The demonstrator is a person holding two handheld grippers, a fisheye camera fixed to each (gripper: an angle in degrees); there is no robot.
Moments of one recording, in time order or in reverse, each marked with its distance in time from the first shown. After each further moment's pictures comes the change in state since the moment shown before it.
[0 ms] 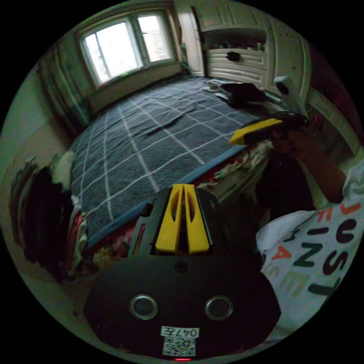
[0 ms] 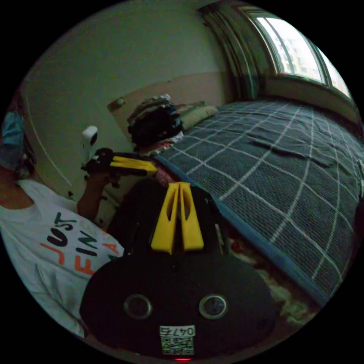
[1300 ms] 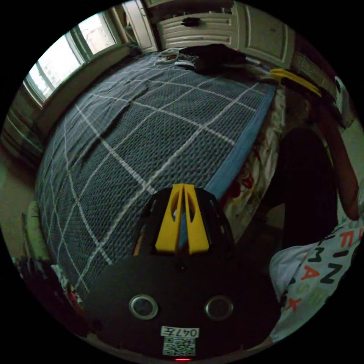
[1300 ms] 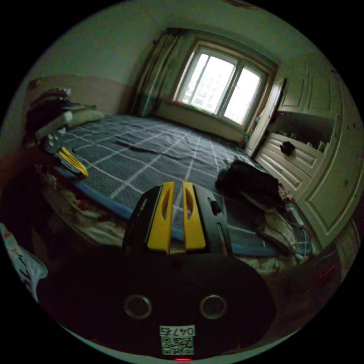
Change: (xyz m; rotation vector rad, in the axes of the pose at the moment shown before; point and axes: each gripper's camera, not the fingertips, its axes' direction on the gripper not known) left arm 0.226 -0.476 0.281 -0.168 0.111 0.254; right arm 0.011 0.456 -0.205 0.135 1.020 0.038
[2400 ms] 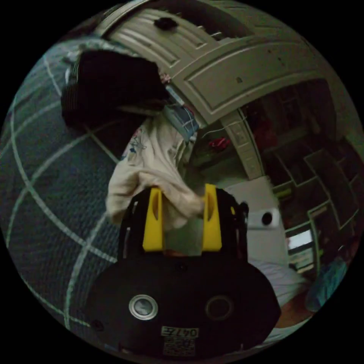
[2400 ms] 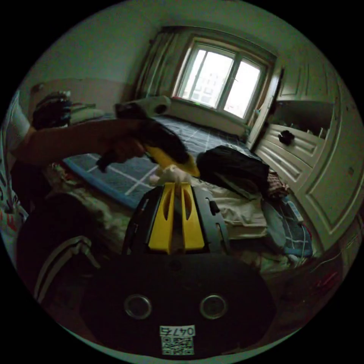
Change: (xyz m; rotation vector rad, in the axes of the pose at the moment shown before) left arm -0.023 -0.313 -0.003 0.081 1.031 -0.084; right arm 0.169 0.144 -0.035 -0.021 -0.067 -0.010
